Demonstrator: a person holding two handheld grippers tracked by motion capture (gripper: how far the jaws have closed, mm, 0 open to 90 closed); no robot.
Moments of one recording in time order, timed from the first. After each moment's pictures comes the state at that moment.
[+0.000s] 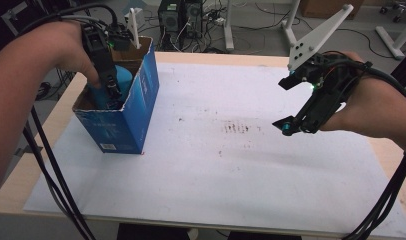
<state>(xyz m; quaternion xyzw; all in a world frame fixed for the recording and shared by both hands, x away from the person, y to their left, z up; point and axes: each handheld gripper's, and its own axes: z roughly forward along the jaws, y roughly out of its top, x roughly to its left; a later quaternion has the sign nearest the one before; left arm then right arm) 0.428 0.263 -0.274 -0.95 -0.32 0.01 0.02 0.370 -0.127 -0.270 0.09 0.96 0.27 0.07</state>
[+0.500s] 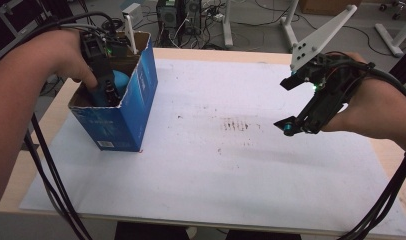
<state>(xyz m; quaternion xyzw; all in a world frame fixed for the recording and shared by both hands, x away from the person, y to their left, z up) 0.433 0.272 -0.294 -0.95 -0.32 0.03 0.00 0.371 -0.129 -0.276 0.09 0.96 0.27 0.06</state>
